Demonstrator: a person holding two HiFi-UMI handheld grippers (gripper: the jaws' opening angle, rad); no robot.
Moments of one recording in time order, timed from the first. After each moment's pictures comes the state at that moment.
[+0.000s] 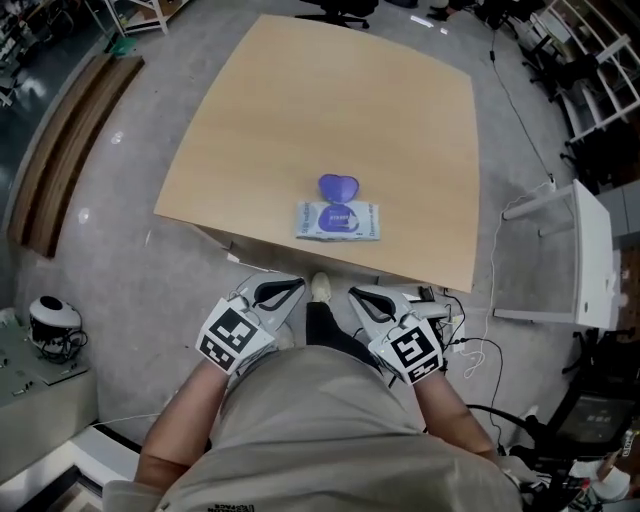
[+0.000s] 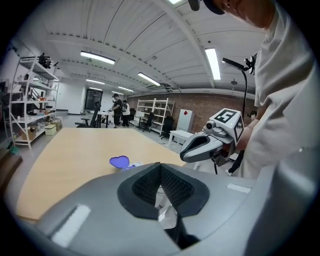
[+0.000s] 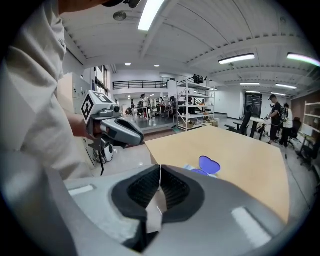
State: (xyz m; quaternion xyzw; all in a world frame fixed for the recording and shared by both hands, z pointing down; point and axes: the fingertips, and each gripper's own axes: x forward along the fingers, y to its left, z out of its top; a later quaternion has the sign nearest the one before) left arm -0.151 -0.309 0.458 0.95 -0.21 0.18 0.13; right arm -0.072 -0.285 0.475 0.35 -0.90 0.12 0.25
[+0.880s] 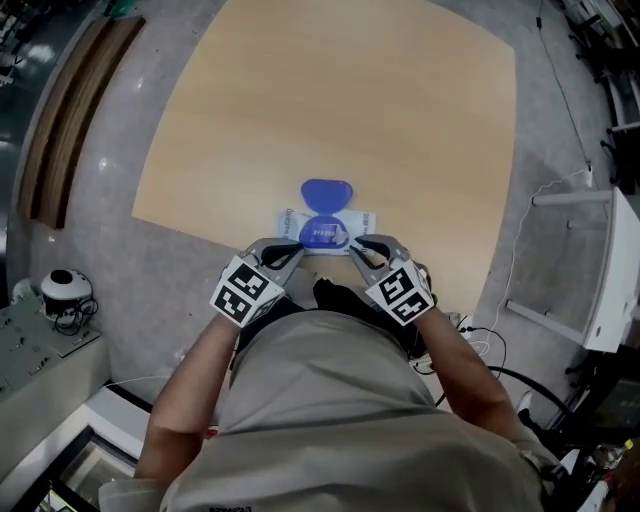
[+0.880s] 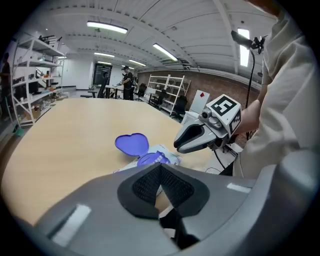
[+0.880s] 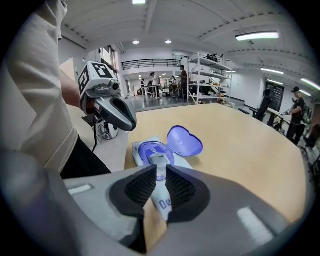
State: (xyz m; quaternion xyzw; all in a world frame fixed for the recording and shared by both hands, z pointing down) left arm -0.076 -0.466 0.604 0.90 -0.24 0.30 0.22; right arm 0.016 -0.465 0.631 0.25 -0.89 0.13 0.36
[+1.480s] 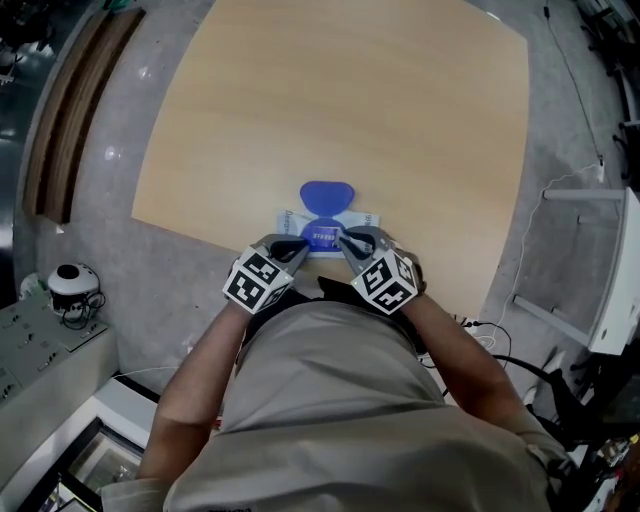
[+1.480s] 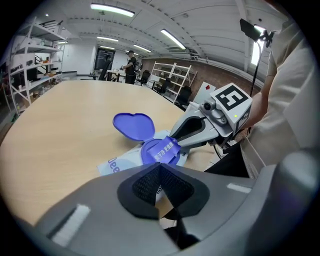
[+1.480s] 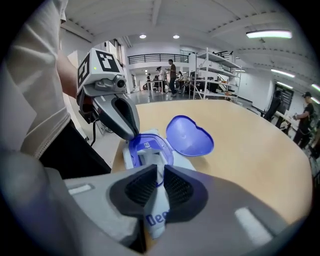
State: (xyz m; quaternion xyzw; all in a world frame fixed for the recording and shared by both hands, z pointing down) left arm -0.063 -0.479 0.661 0.87 -0.22 0.35 0.28; right arm -0.001 -0.488 0.675 0.22 -0.89 0.12 0.39
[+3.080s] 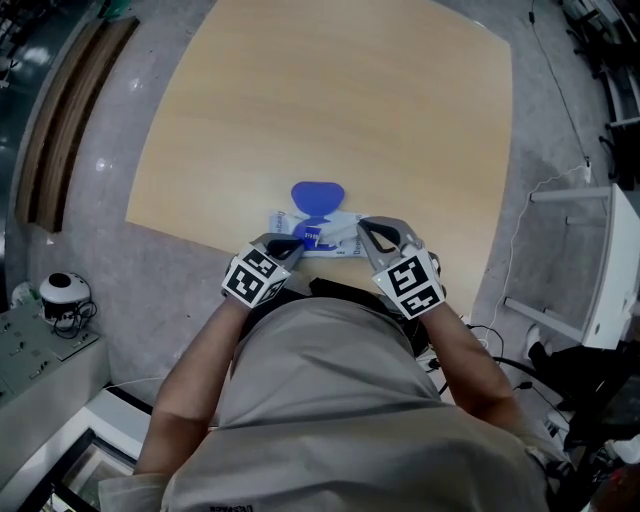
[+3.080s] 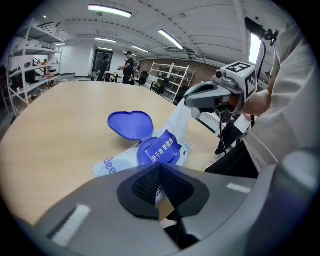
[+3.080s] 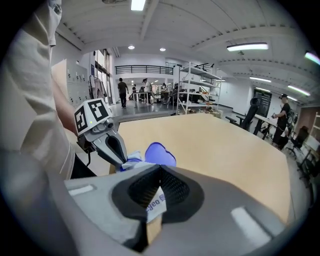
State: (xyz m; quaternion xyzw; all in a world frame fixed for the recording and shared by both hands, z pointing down) left arm -0.057 -0.476 0.669 0.87 -0.21 0.35 0.27; right arm 0.043 -0.515 0.588 0.31 -0.88 0.11 0.33
